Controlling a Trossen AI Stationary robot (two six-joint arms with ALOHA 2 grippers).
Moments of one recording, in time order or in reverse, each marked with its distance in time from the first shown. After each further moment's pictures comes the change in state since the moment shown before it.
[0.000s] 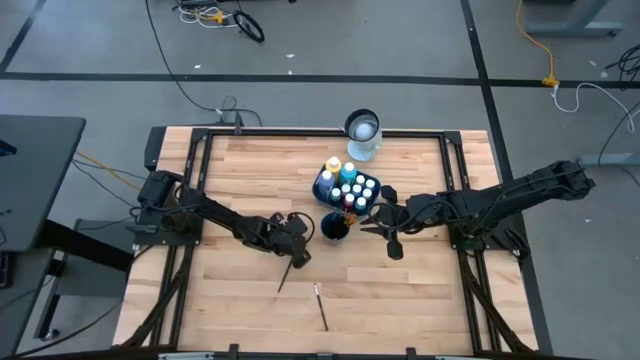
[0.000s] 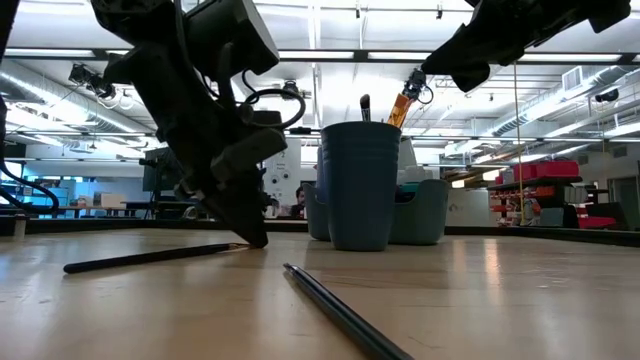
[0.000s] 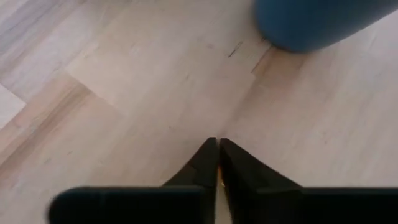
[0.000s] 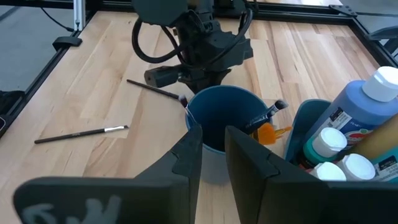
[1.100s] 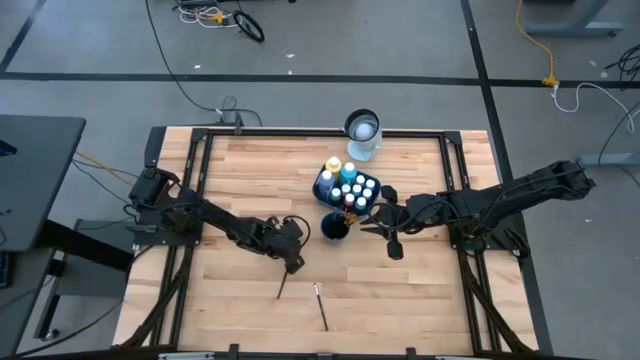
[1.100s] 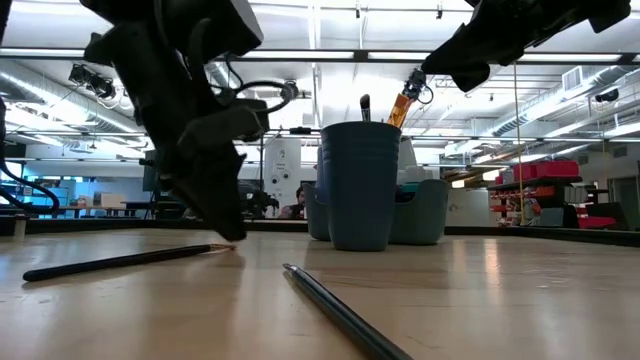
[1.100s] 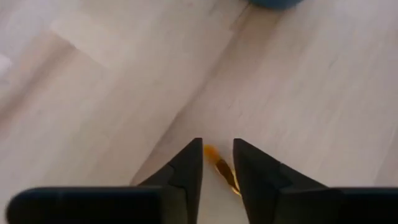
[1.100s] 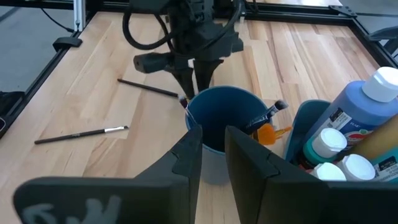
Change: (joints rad) left arm -0.023 -0.099 -0.005 -0.063 0.049 -0.007; right arm 0.000 0.000 0.000 0.001 0.000 0.000
